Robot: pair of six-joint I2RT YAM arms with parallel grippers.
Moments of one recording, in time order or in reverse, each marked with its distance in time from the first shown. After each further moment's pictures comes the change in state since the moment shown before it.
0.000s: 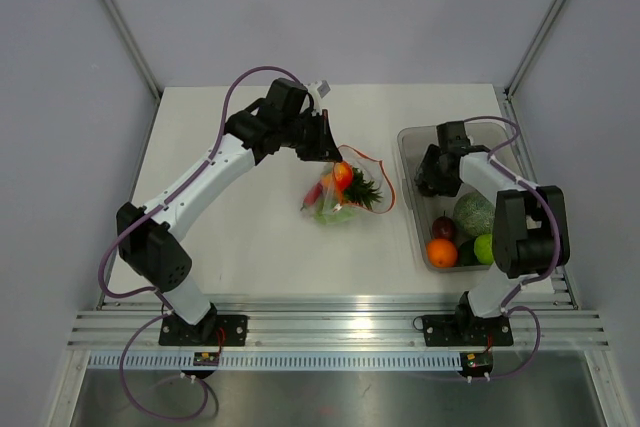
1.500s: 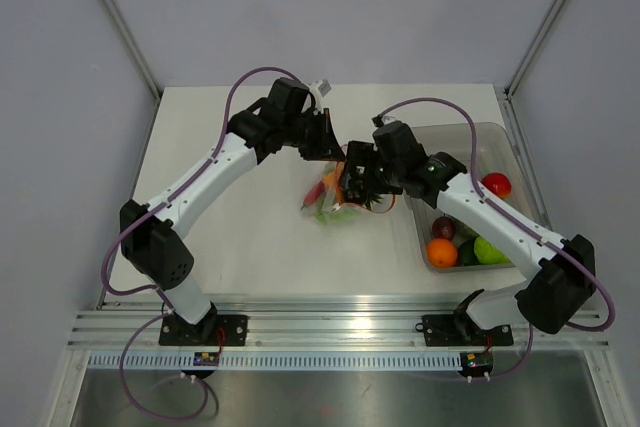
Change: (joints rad) left arm 0.000 0.016 0.001 0.028 0.022 -0.045; right arm 0.560 -0.312 0.158 -0.133 -0.059 0.127
